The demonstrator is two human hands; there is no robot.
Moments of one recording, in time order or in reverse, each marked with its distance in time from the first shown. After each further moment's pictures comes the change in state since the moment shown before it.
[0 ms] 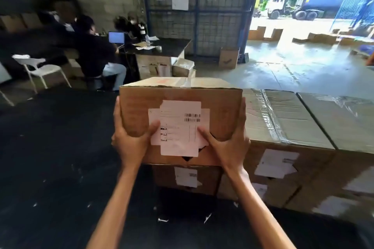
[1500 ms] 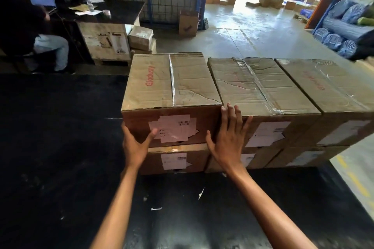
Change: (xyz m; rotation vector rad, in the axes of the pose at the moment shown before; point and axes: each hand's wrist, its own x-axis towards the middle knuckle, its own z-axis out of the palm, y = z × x) left_hand -0.014 -0.152 0.069 -0.036 -0.449 -0.418; right_hand -0.044 0.109 0.030 -1.052 -0.080 -0.136
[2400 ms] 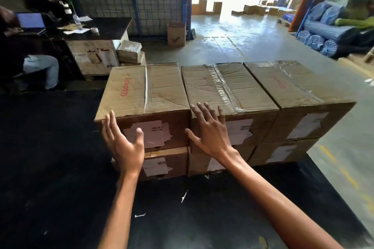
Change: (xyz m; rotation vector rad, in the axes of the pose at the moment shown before) left_hand -0.074 0.097 0.040 0.214 0.283 0.314; right_hand 0.034 0.044 -0.074 0.204 -0.340 -0.165
